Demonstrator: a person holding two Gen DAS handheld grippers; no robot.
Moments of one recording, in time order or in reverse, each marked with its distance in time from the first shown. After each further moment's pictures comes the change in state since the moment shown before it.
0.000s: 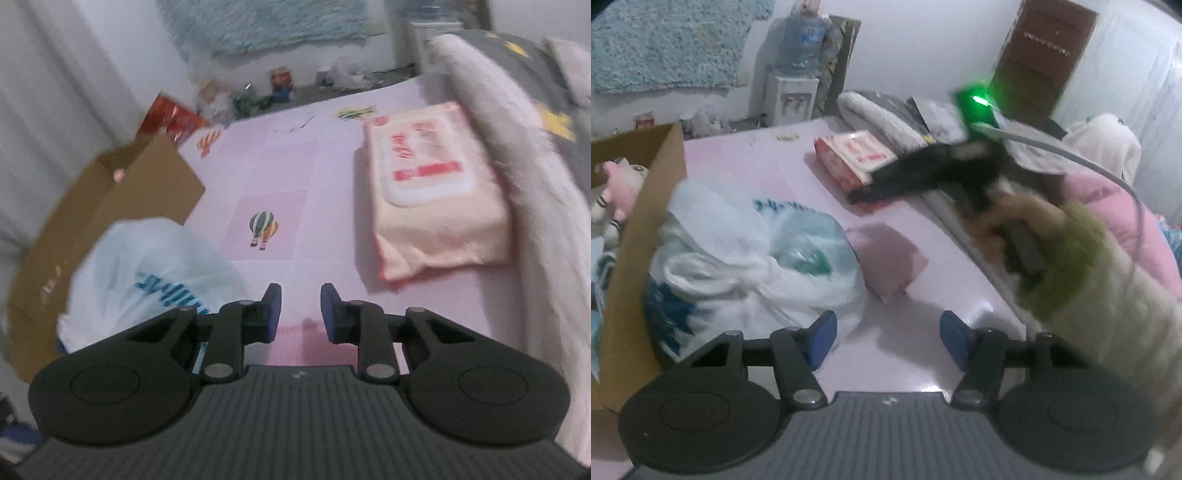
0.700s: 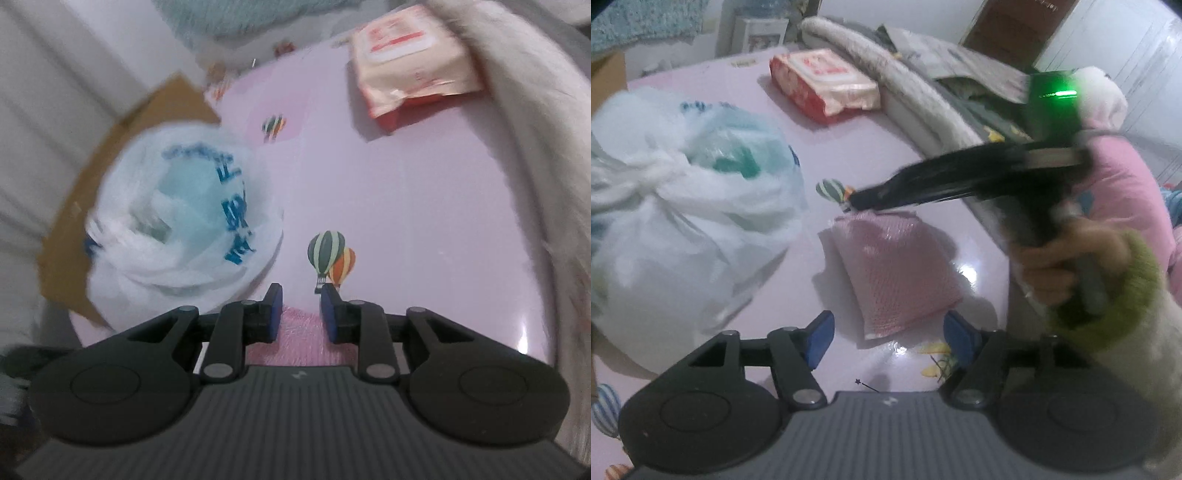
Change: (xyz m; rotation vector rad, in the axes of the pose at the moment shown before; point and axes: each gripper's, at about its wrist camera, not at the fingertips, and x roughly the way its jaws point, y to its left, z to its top) left arm 0.064 -0.017 -0.035 0.005 0.188 -0.098; right arm -0.068 -0.018 -0.134 0.242 -0.022 0.126
